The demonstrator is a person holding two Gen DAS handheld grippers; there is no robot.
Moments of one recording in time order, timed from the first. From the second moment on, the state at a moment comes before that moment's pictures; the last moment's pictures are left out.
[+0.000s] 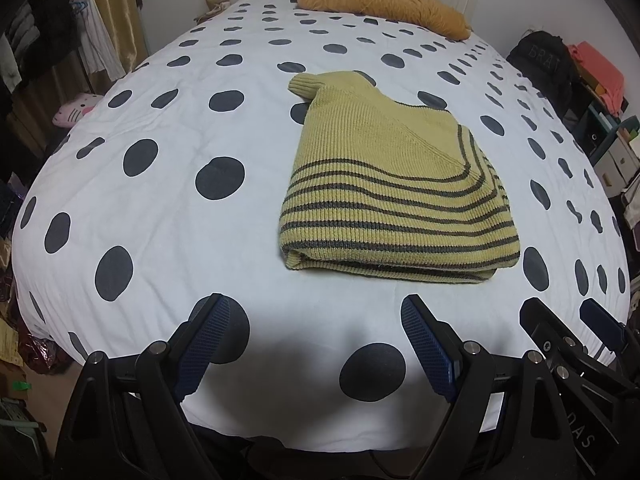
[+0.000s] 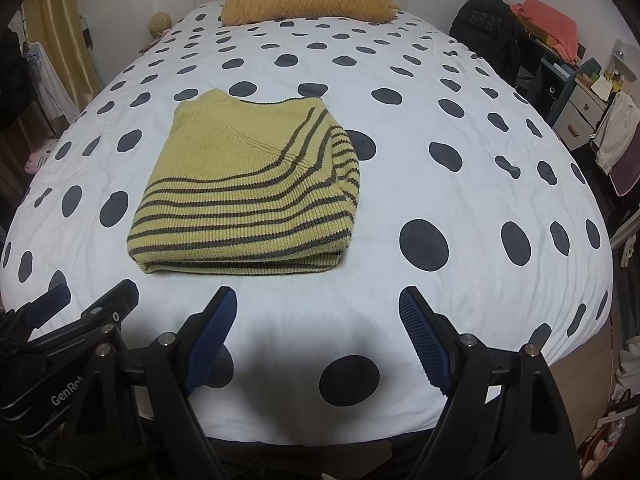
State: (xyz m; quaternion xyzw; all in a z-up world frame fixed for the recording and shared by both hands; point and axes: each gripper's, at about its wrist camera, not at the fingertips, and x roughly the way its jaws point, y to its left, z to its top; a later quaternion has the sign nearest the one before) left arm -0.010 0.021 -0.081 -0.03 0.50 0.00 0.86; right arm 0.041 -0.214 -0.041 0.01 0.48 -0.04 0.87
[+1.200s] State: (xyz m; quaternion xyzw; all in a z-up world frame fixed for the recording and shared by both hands) left arm -0.011 0.019 -0.084 -0.03 0.51 0.00 0.86; right arm 0.038 -0.218 -0.047 0.01 0.49 -0.03 0.87
